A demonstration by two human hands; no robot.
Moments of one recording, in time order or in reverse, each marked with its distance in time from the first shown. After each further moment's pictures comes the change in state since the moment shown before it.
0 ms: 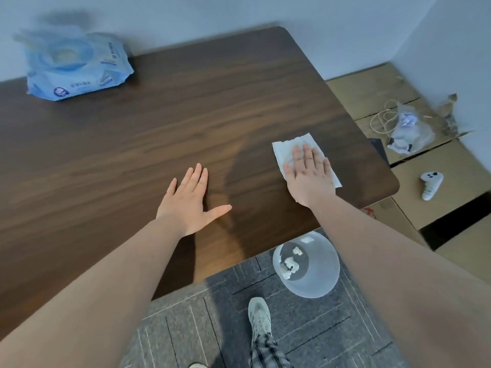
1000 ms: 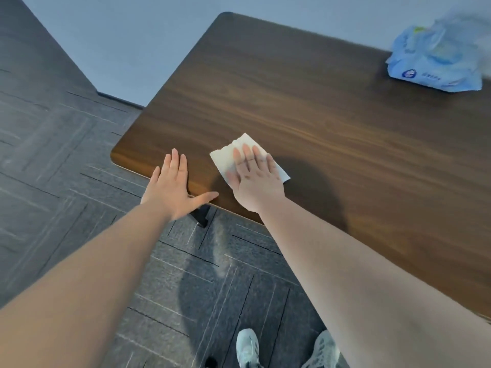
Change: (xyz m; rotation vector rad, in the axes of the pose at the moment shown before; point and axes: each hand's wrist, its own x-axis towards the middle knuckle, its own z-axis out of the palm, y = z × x) left_hand -0.371 -0.408 0.098 -0.182 0.082 -0.796; right_hand -0.258 -0.550 0.178 -0.232 -0.109 -1.052
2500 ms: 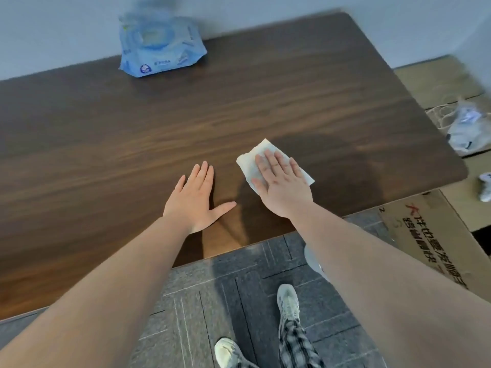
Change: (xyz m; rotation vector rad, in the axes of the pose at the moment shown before) left_hand -0.028 0.426 -0.001 0.199 -0.016 0.724; right_hand -0.272 0.362 -0.019 0.095 0.128 0.607
